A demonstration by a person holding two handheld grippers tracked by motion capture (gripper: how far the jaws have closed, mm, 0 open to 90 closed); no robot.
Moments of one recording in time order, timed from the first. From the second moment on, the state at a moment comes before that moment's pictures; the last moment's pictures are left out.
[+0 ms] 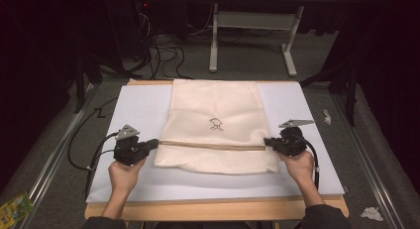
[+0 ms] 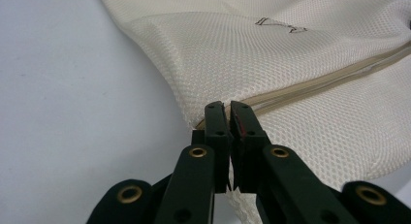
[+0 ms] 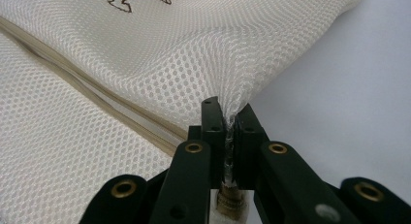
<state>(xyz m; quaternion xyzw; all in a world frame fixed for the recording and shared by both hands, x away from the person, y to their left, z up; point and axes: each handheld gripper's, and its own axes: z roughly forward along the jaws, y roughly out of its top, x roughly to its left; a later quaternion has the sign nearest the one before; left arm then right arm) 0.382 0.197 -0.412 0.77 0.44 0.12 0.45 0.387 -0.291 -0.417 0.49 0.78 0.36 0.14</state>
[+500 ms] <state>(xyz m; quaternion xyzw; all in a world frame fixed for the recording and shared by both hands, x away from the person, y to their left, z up) 0.379 0.197 -0.423 0.77 0.44 0.11 0.44 0.388 -0.292 -0.427 0.50 0.78 0.36 0.12</state>
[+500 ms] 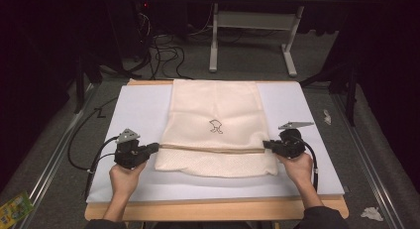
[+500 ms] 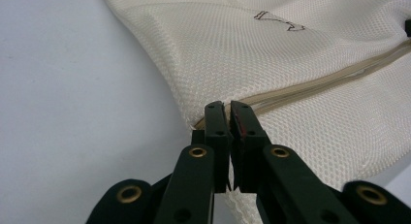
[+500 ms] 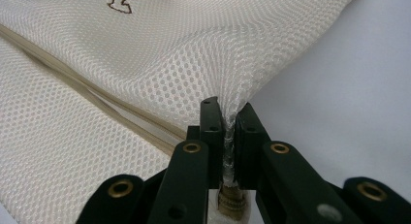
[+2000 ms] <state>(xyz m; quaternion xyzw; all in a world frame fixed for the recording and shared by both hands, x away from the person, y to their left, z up) 0.376 0.188 -0.444 0.78 0.44 0.13 0.42 0.392 -0.290 -0.449 0.51 0.79 0.32 0.13</state>
